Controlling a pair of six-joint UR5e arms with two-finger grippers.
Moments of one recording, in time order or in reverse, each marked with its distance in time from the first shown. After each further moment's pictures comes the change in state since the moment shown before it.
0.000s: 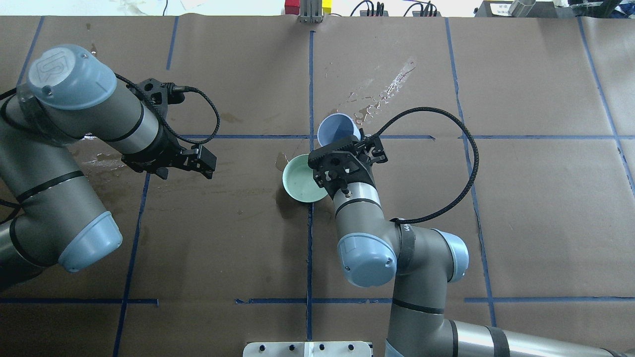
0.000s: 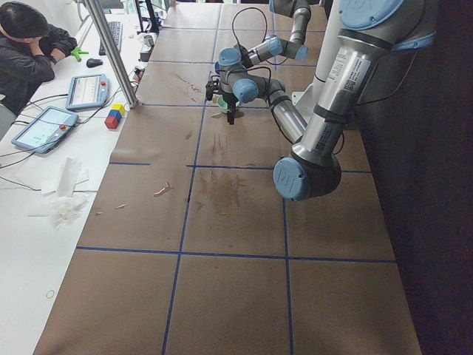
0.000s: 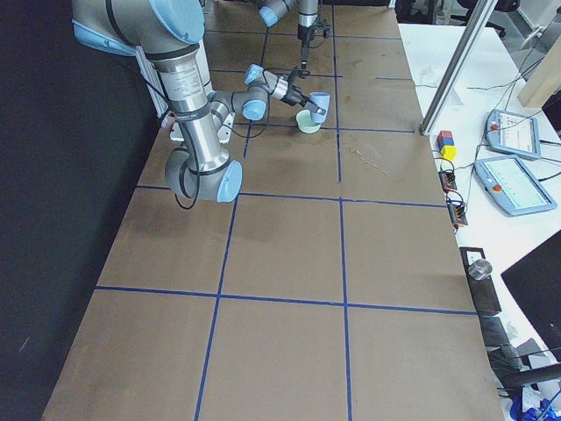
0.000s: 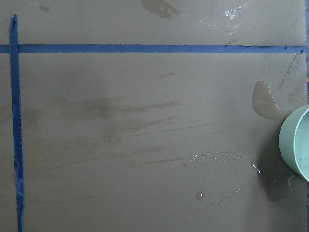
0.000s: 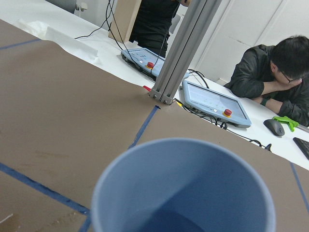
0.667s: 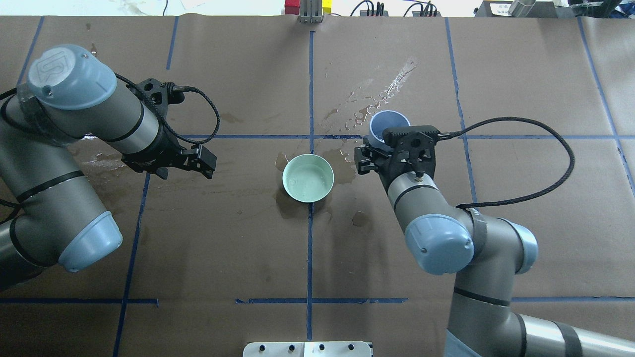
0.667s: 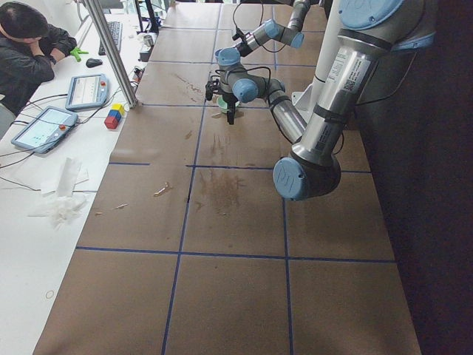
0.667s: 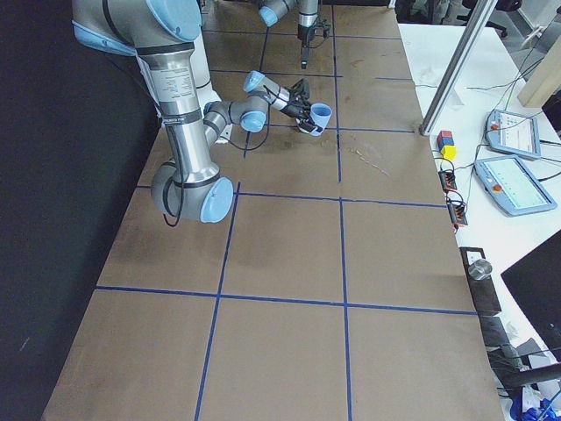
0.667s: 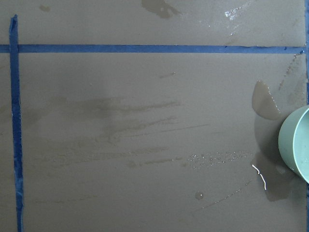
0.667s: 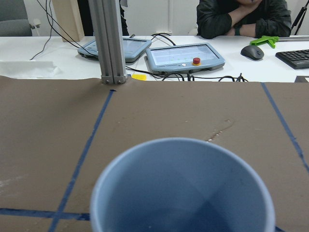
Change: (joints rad) left arm 0.000 0.000 0.000 0.000 0.000 -0.004; right arm 0.067 -0.250 0.190 0.053 0.165 0.353
